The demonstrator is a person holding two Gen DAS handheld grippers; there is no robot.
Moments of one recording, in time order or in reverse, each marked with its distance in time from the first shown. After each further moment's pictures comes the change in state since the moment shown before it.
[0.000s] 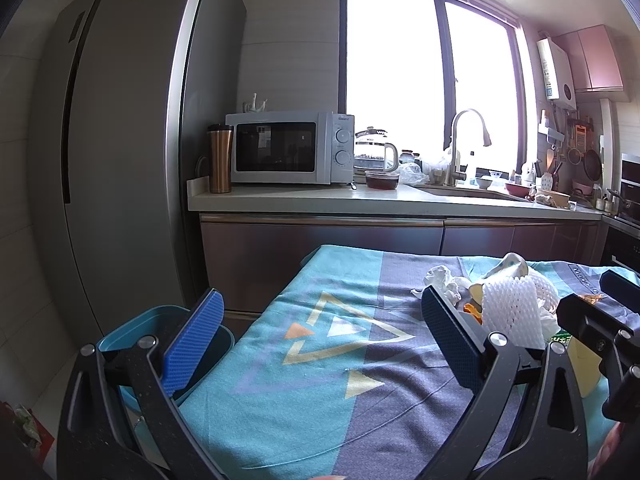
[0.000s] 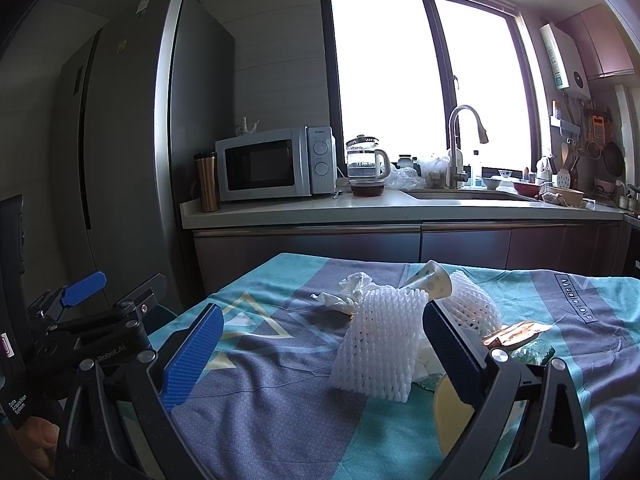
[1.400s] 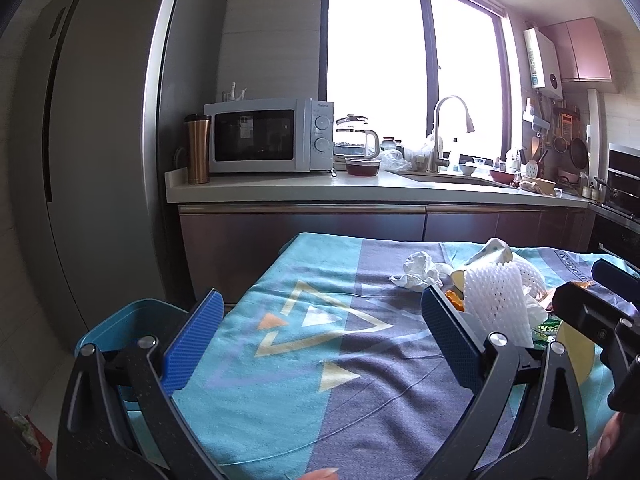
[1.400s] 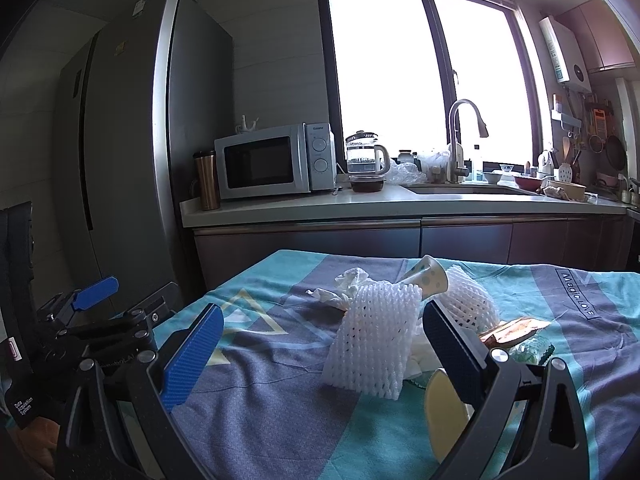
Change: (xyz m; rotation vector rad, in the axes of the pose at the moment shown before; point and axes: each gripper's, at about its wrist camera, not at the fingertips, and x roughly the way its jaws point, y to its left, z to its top) left arm 0.010 -0.021 -0.008 0.031 0.039 -0.067; right arm -0.004 -0.019 0.000 0.012 0.013 0.004
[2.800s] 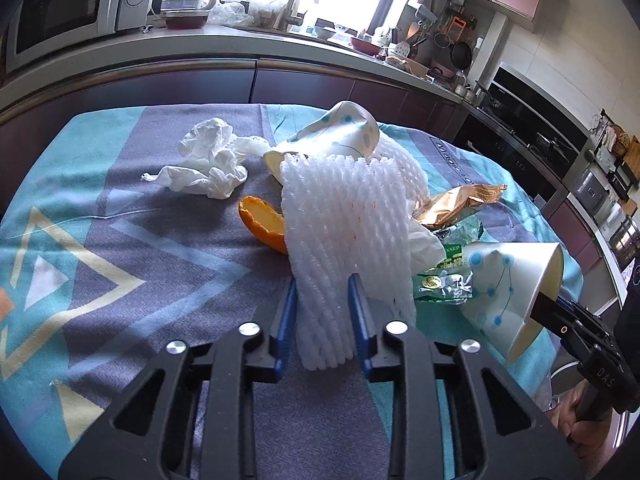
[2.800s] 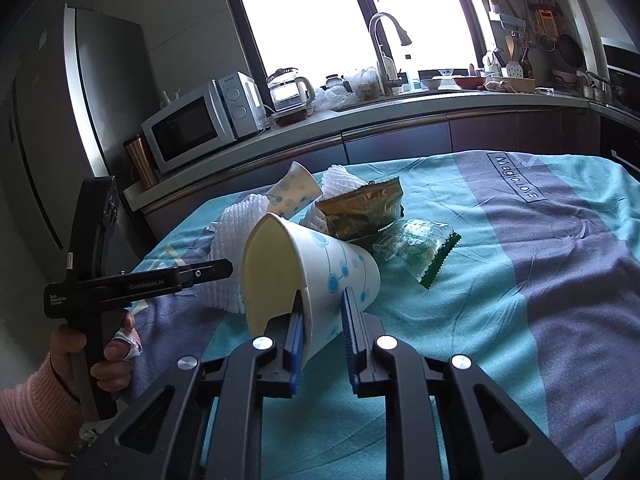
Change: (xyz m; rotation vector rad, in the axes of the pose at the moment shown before) left arm 0.148 -0.132 -0.026 0.029 0.545 -0.617; right arm -0.012 -0.123 -0.044 0.249 0.238 -0.066
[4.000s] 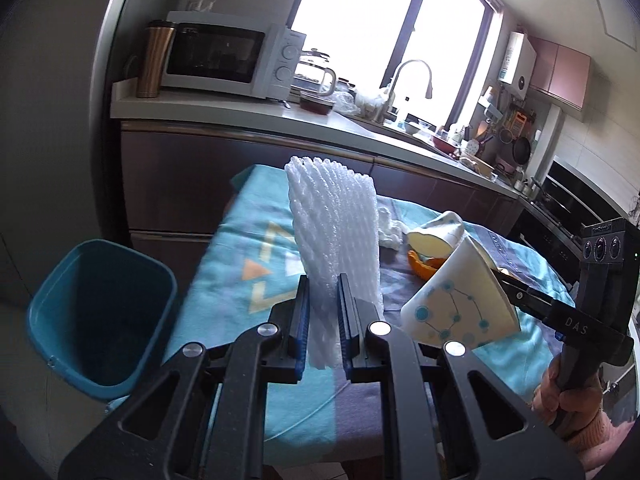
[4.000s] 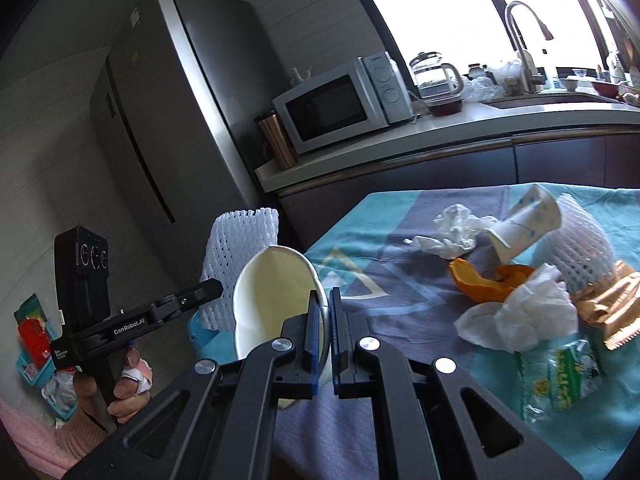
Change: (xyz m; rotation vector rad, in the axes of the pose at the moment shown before) left arm -0.232 0.107 -0.072 -0.198 -0.316 0.245; right arm 0.057 0.159 0.035 -0.137 0.086 0.480
